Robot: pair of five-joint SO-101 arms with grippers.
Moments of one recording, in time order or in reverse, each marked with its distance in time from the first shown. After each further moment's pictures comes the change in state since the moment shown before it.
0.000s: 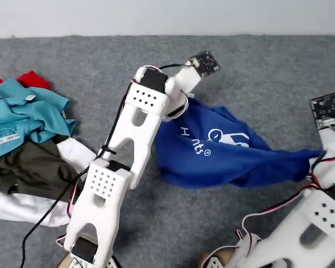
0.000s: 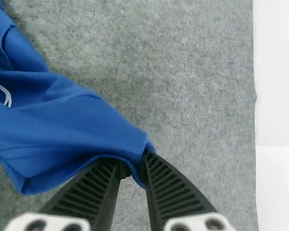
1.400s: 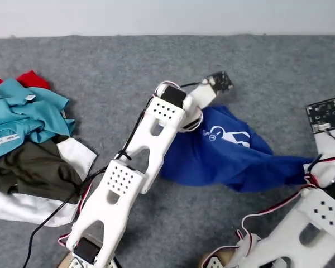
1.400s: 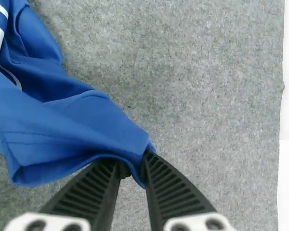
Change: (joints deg) left arm 4.6 14.9 -10.1 -10.8 3.5; right arm 0.1 -0.1 5.0 -0.2 -0.1
